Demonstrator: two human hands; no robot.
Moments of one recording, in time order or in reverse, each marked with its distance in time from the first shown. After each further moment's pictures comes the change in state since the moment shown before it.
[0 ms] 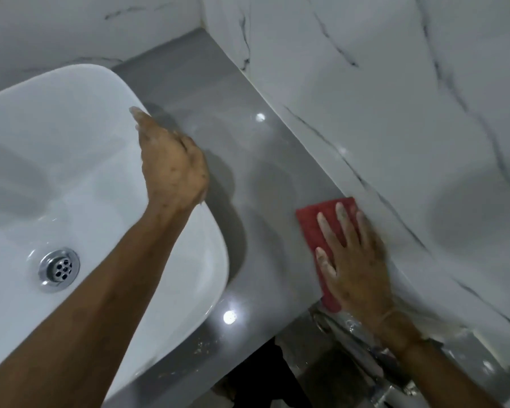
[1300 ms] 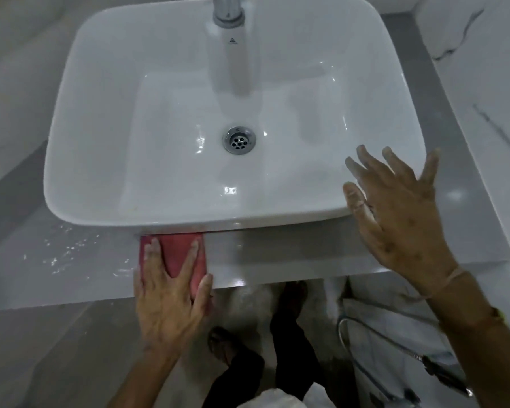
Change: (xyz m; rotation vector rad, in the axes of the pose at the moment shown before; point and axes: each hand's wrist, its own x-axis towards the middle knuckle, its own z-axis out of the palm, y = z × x) left_hand -0.286 -0.337 -0.098 0.557 -0.006 -0.200; right_hand -0.054 -0.182 -0.093 -0.009 0.096 -0.564
